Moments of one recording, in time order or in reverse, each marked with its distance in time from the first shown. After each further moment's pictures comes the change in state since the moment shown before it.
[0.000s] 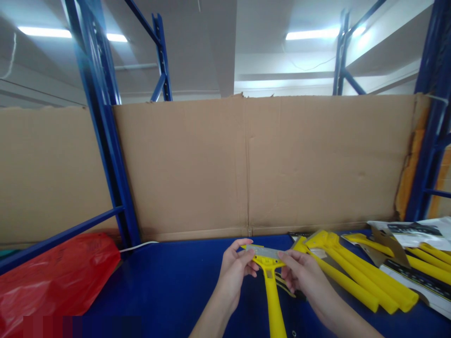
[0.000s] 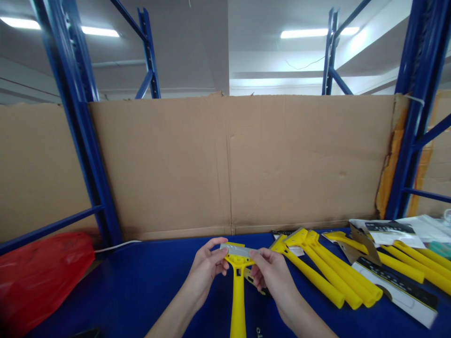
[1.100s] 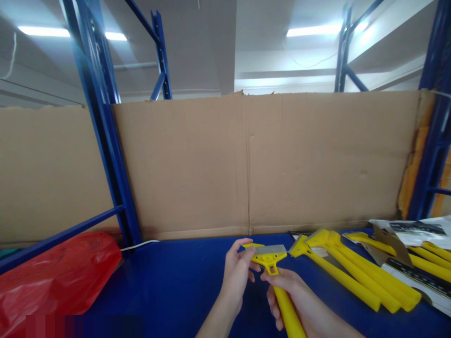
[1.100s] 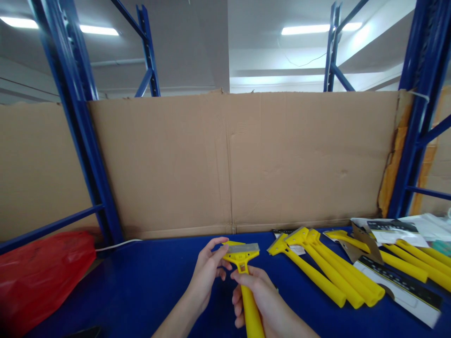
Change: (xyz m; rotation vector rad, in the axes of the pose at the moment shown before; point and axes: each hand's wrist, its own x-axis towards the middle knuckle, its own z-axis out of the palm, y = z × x) left_hand -0.006 -0.002 0.006 0.153 0.125 0.019; right_hand -0.036 0.004 0.027 0.185 -0.141 0.283
